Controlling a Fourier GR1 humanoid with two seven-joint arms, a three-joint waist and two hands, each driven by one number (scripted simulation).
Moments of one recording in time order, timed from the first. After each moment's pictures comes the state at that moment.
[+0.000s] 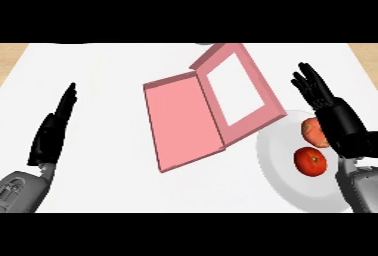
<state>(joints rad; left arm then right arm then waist) -0.23 0.58 -0.33 -1.31 0.20 0.39 -0.08 -0.24 -0.40 0.10 -1.58 -0.15 0.04 -0.03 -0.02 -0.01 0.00</state>
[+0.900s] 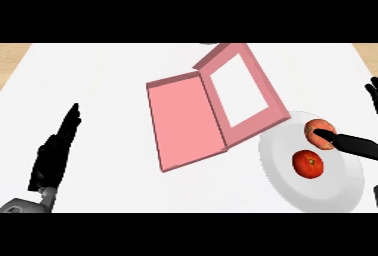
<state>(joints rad) -0.07 0.53 -0.31 -1.48 0.19 0.40 0.04 -0.12 -0.39 -0.18 -1.56 -0.08 -0.17 -0.13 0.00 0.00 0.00</state>
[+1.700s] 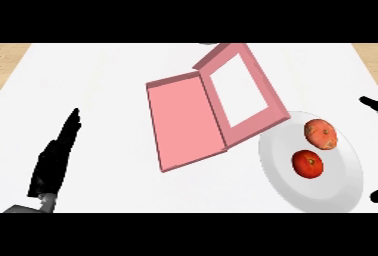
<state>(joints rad) -0.03 0.52 -0.30 -1.50 0.16 0.39 0.03 -0.01 -0.90 -0.02 -1.76 0.03 0.34 0.29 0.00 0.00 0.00</state>
